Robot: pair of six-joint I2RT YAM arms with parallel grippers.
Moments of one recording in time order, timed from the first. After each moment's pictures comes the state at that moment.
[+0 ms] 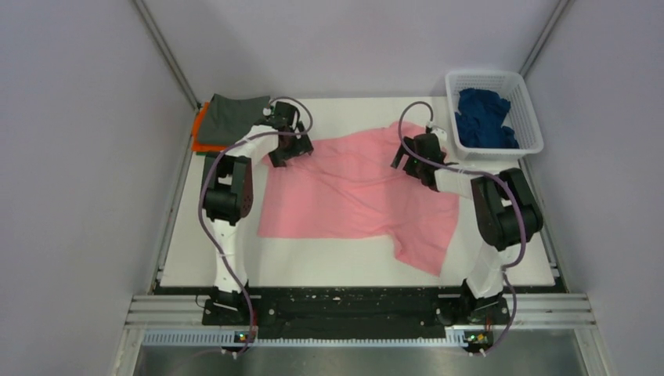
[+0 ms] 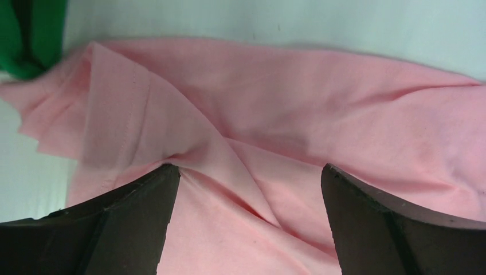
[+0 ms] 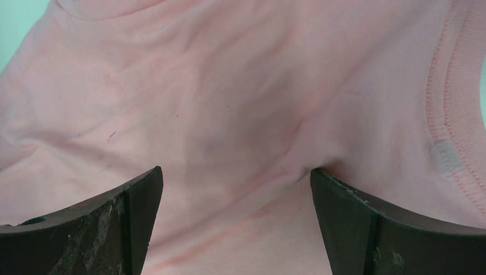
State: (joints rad) left arm -0.25 2.14 1.64 -0.56 -0.08 -0.63; right arm 0.30 1.77 0.93 0.13 0.19 0.59
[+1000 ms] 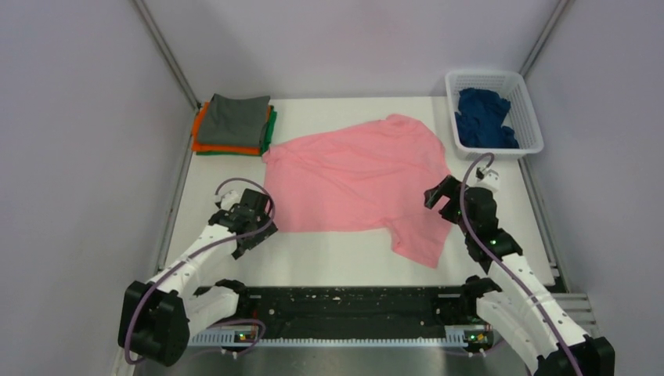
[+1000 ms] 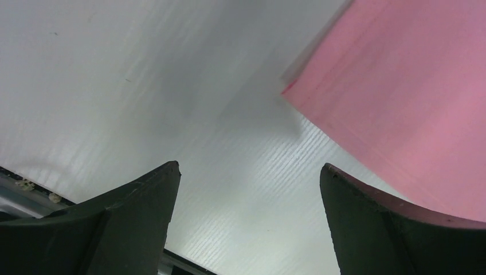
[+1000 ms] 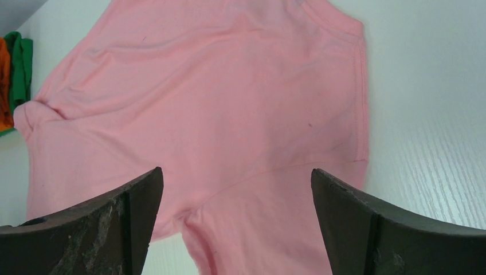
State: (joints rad) left arm -0.33 1.04 0.58 -0.76 -0.34 -0.92; right arm 0.26 0.71 0.42 -0.18 0.19 0.64
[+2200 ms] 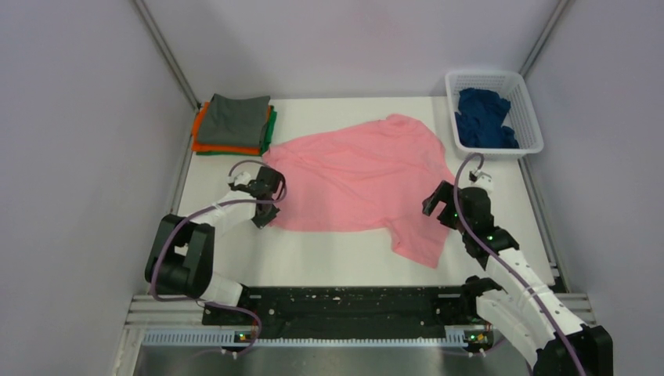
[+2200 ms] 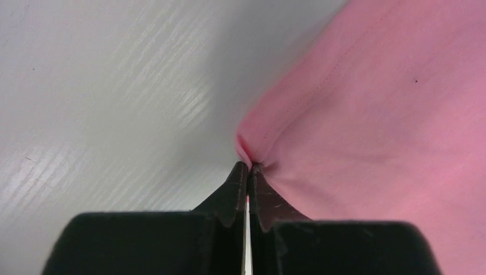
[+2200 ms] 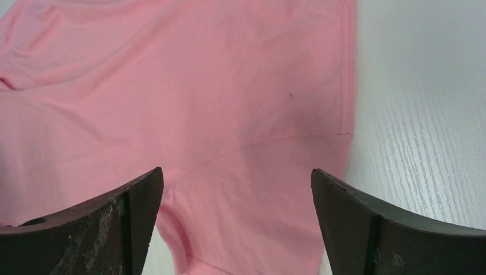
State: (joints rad) left arm -0.30 1.47 0.76 -0.54 -0.40 -1.00; right arm 0.26 0.77 0.43 -0.26 0.16 0.61
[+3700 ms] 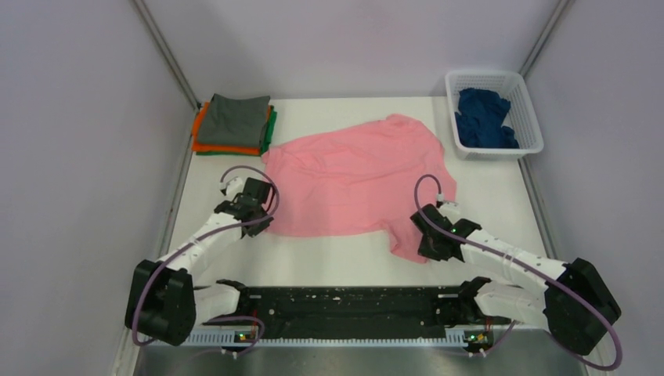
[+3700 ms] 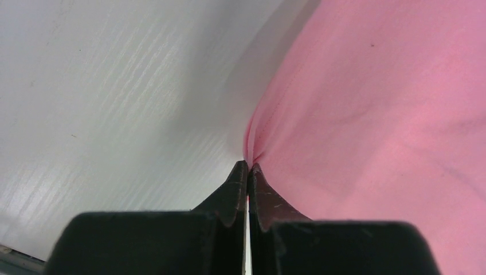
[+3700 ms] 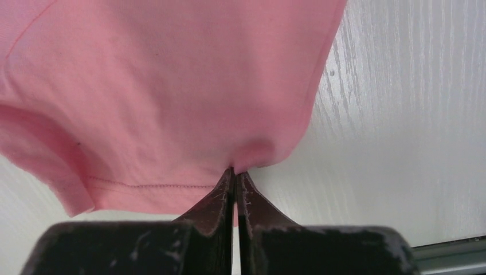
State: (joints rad) left arm -0.30 1.19 0.63 -0.57 -0.37 -0.91; right arm 0.67 1.07 0.48 -0.67 0.33 0.95
